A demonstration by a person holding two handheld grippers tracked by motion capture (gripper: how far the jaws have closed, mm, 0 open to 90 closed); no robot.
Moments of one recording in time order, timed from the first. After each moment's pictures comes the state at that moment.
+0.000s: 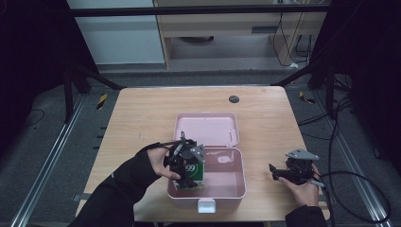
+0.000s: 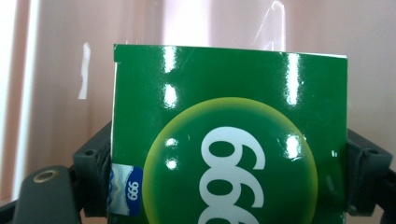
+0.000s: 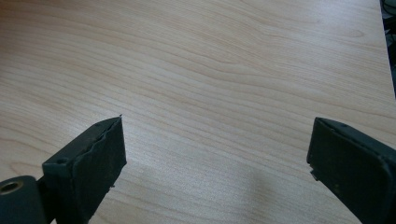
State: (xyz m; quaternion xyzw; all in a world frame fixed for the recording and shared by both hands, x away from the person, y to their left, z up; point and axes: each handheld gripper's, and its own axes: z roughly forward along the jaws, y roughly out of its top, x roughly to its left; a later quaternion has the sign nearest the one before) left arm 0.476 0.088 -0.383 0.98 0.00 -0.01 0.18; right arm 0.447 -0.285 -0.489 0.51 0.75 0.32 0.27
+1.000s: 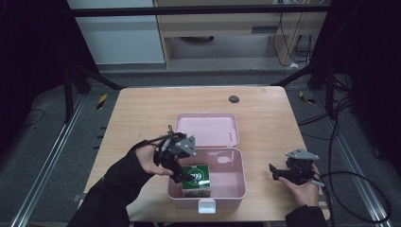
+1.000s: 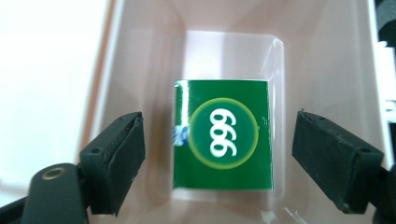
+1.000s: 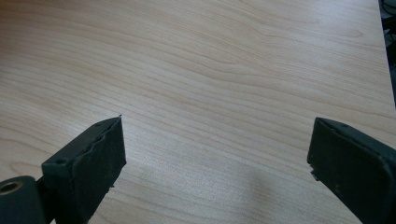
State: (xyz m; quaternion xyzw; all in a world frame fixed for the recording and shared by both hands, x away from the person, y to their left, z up) left arm 0.471 0.117 -0.347 0.96 0.02 0.03 0.27; right arm 0.447 -0.285 -0.488 0.51 0.75 0.32 0.27
